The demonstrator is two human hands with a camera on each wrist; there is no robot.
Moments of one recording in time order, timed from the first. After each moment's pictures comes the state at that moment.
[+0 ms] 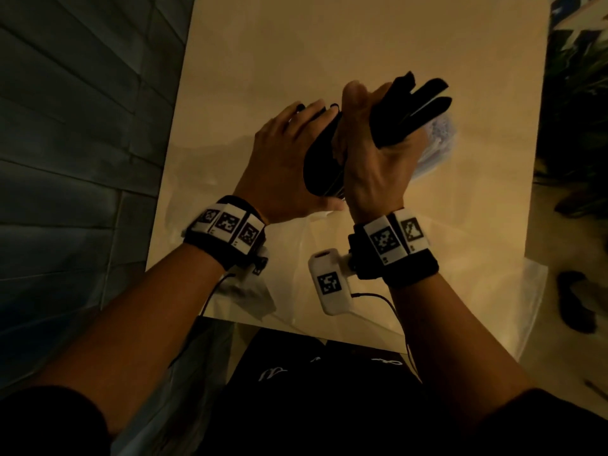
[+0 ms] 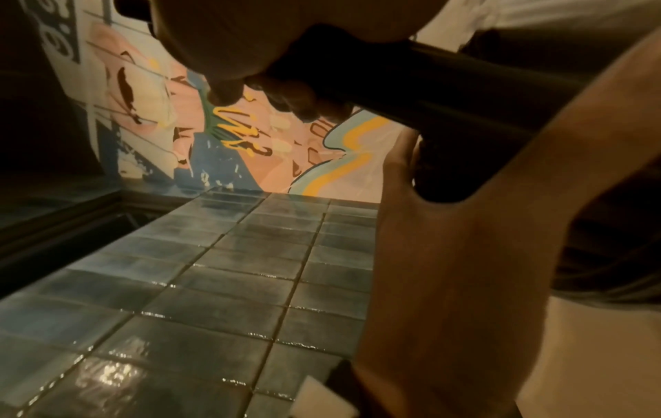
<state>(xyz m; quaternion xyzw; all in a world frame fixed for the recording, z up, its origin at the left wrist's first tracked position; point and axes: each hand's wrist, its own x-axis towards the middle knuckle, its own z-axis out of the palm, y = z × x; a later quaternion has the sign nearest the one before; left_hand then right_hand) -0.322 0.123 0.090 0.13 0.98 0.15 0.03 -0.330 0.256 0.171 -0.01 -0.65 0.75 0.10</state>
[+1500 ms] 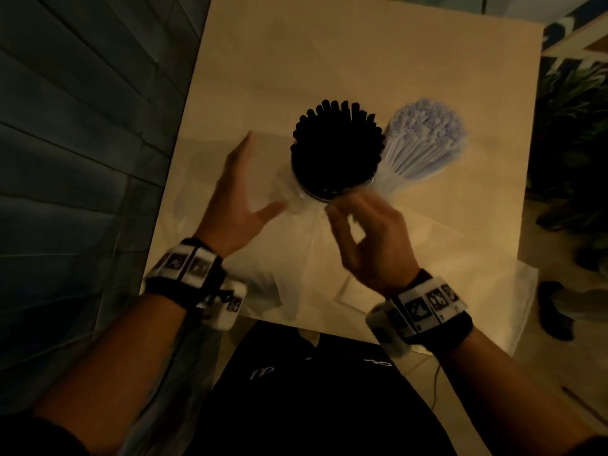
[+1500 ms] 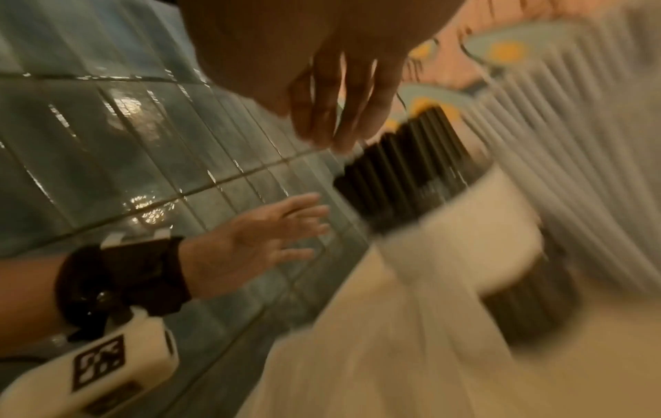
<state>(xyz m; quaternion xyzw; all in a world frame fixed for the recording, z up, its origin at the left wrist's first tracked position) -0.225 0.062 0.095 -0.09 0.89 0.44 0.03 -0.246 0.294 0.131 0.30 -0.85 0.44 0.02</state>
